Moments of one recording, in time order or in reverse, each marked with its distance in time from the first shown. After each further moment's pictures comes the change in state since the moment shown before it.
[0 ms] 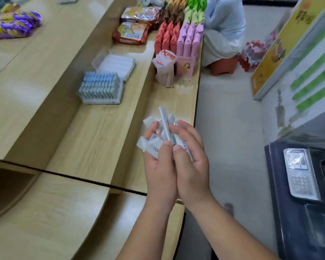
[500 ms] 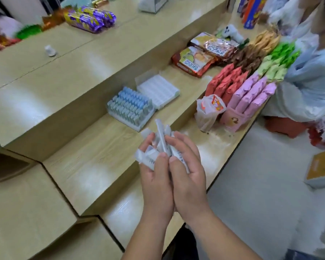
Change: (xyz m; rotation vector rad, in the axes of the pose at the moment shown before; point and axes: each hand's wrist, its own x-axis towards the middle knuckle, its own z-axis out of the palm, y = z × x) left_hand 0.177 -0.014 0.079 -0.065 0.540 0.100; right_hand 0.221 0.021 0.016 0.001 -0.554 0.073
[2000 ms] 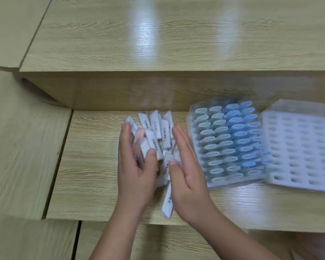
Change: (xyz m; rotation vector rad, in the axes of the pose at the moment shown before) left_hand 0.221 -0.131 -0.140 0.573 0.838 0.095; right_hand 0.216 0.206 0.136 -0.303 -1.118 -0.066
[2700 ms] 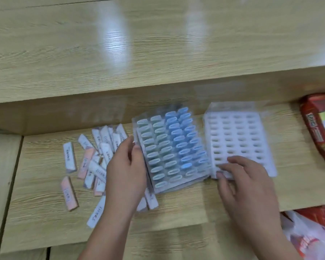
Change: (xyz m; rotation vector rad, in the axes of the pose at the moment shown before) left_hand 0.002 0.070 0.068 0.239 -0.134 -0.164; right_hand -0.064 0.043 -0.180 -0.885 0.340 0.082
